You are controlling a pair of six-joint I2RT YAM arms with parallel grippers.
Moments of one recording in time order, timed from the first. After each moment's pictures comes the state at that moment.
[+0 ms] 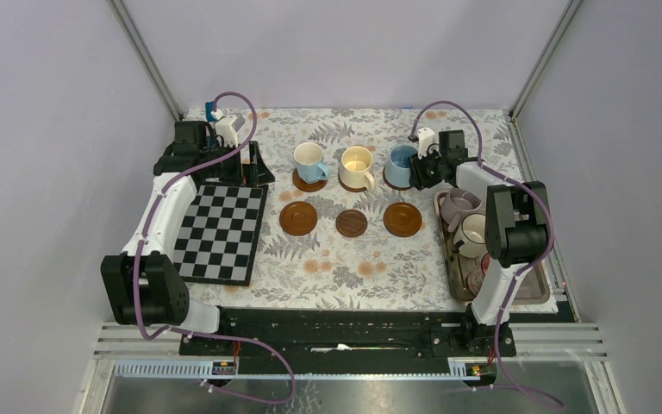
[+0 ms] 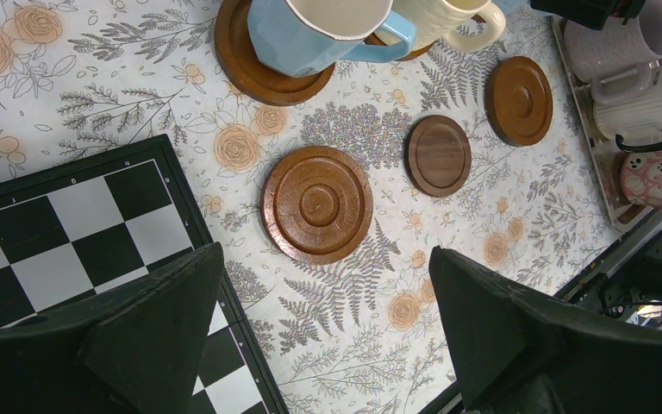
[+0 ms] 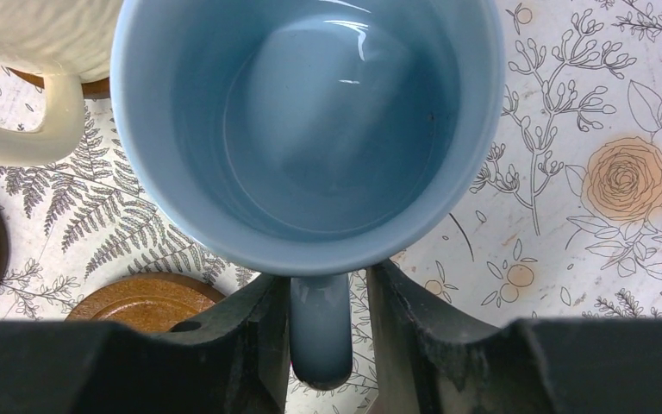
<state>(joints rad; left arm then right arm) 0.03 1.43 1.25 -0.63 0.65 0.02 0.11 1.89 1.21 -0.19 -0.36 -0.31</state>
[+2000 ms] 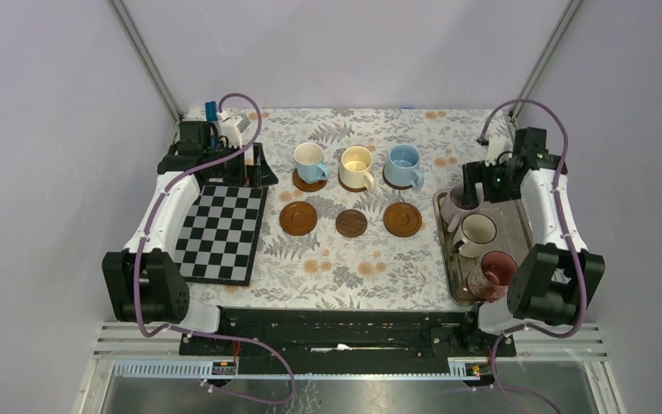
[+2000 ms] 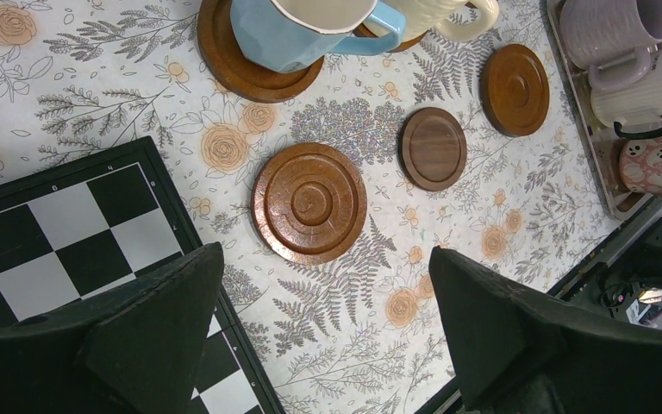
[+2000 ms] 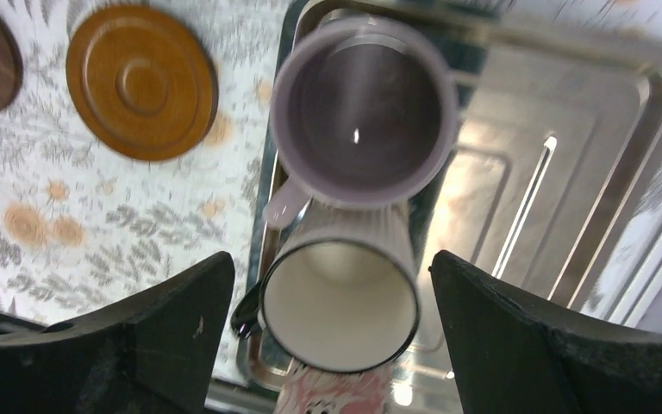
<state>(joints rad) 0.01 1.44 1.25 -0.63 0.65 0.03 -0.22 1.50 1.30 -0.92 -0.33 -0.37</state>
